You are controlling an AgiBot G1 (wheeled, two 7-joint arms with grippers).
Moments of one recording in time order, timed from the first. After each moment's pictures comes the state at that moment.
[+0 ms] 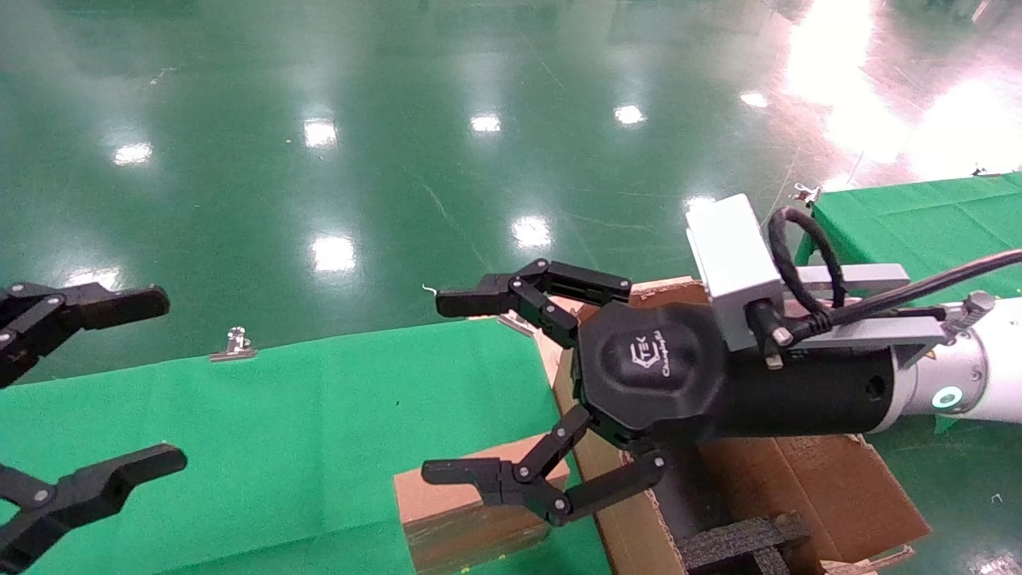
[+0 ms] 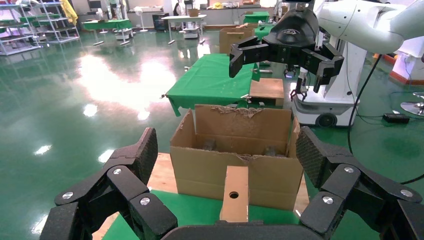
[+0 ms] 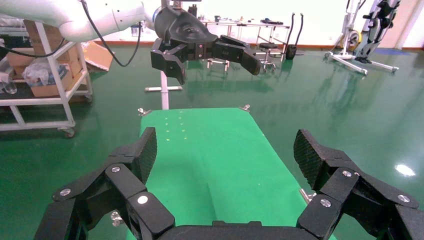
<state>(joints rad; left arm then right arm) -1.07 0.57 0.35 -1.23 0.65 1.44 -0.14 1.08 -0.61 -0.28 1.28 -0.73 -1.49 0.19</state>
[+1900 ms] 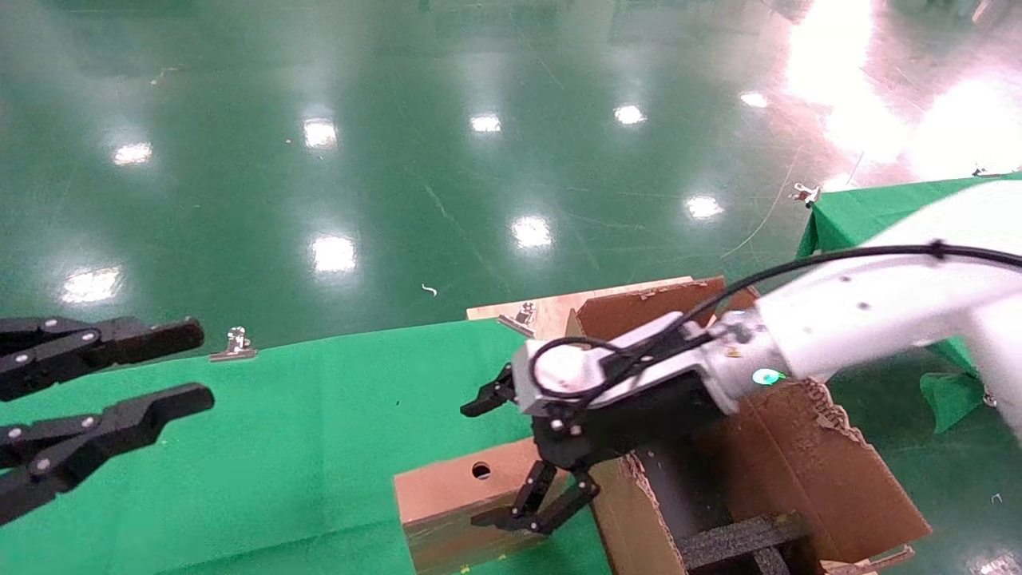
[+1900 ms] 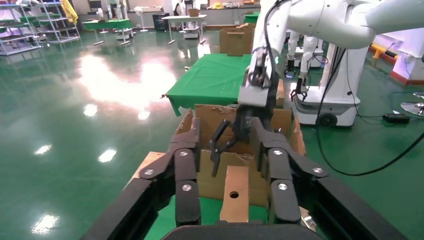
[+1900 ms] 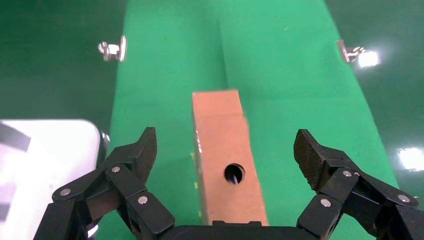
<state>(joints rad) -1.07 0.57 0.35 -1.23 0.65 1.44 -0.14 1.43 -0.81 -0.65 1.06 -1.32 -1.57 0.16</state>
